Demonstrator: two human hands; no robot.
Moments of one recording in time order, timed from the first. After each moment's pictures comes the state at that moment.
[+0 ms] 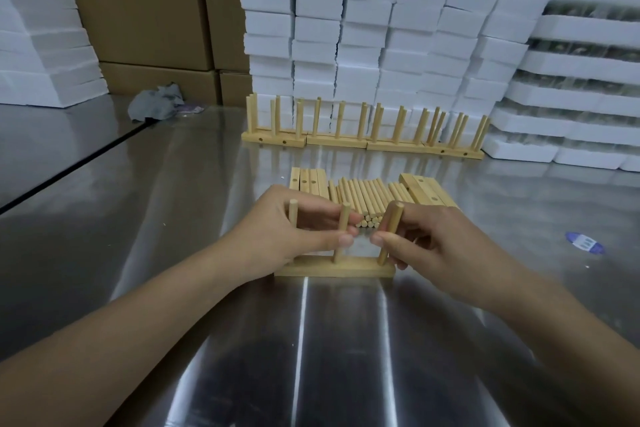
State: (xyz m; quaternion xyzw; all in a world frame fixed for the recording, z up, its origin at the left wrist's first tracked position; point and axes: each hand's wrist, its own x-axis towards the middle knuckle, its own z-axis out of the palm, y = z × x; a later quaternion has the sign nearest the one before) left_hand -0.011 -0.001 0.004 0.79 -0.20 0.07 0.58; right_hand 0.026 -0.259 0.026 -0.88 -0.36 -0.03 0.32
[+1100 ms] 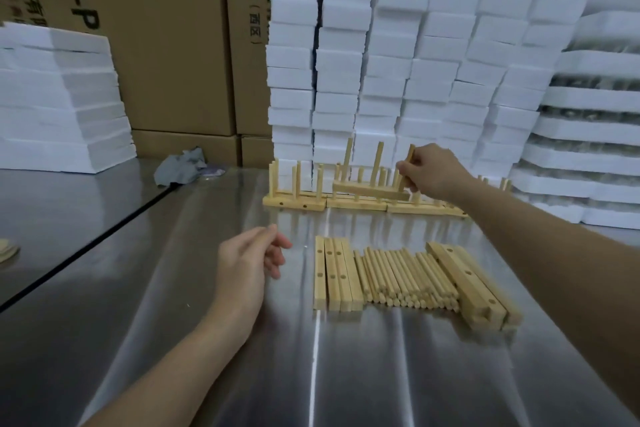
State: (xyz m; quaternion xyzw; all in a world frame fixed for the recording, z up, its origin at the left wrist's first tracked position) left_hand 0.028 0.052 0.000 0.64 0.07 0.30 0.71; right_hand 0.234 -0.194 0.113 -0.93 -0.17 -0.13 0.30
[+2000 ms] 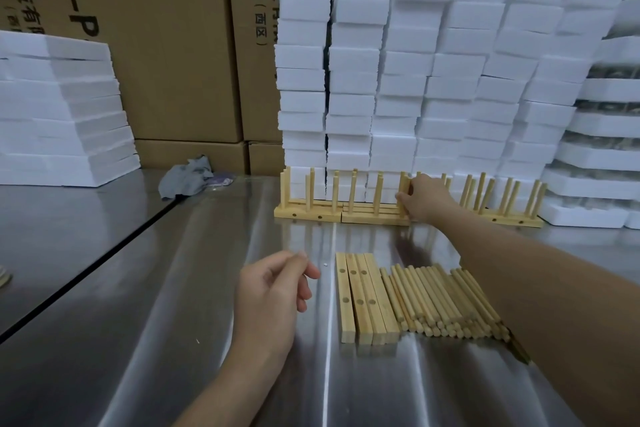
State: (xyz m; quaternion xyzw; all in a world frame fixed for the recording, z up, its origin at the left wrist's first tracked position) left_hand 0.040 0.051 -0.009 0.67 0.04 0.30 0.68; right_hand 0.307 -0.149 0.048 -0.96 -0.08 -0.10 0.24
